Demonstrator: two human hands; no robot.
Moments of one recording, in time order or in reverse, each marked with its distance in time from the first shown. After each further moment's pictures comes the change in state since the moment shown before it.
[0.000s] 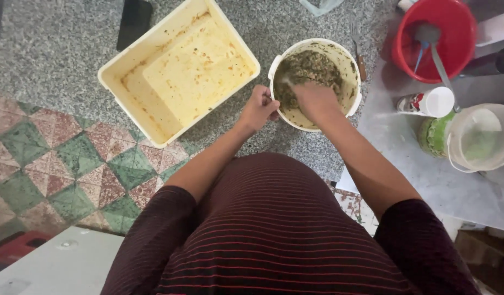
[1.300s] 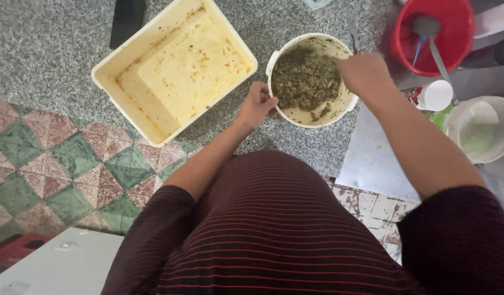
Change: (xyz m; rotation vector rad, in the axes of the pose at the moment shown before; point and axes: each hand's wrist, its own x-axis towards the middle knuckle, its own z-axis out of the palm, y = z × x) left_hand -0.028 0.077 0.013 0.135 0.078 -0.178; right_hand 0.019 0.089 -0.042 -0.568 -0.313 0.115
